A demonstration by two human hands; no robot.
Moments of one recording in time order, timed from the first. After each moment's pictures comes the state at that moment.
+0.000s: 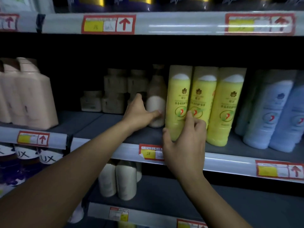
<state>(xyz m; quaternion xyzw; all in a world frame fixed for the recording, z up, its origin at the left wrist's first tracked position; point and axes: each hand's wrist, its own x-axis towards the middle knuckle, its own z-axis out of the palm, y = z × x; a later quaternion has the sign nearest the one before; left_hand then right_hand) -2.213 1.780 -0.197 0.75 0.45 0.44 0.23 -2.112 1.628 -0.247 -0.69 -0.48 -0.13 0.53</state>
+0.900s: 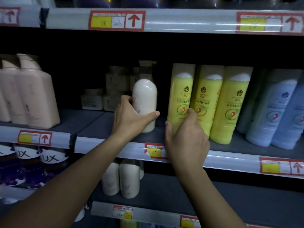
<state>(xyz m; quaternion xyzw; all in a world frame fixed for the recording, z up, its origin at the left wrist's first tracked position) -2.247 1.755 -0.212 0.68 0.47 0.52 0.19 -2.133 1.639 -0.234 -0.77 -0.42 -0.17 0.45</state>
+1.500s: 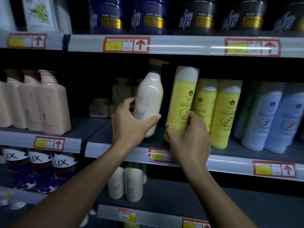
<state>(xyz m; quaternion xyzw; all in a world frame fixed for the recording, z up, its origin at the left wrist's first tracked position) -2.267 1.713 -0.198 0.65 0.41 0.62 0.14 -2.130 1.625 -0.217 -0.70 -0.43 -0.14 0.55</state>
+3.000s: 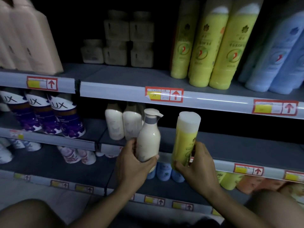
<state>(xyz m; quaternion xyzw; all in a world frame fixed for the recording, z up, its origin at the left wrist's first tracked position) -2.284 1.591 -0.448 0.64 0.50 0.49 0.30 -2.077 1.521 -0.439 -0.71 -0.57 0.04 0.41</state>
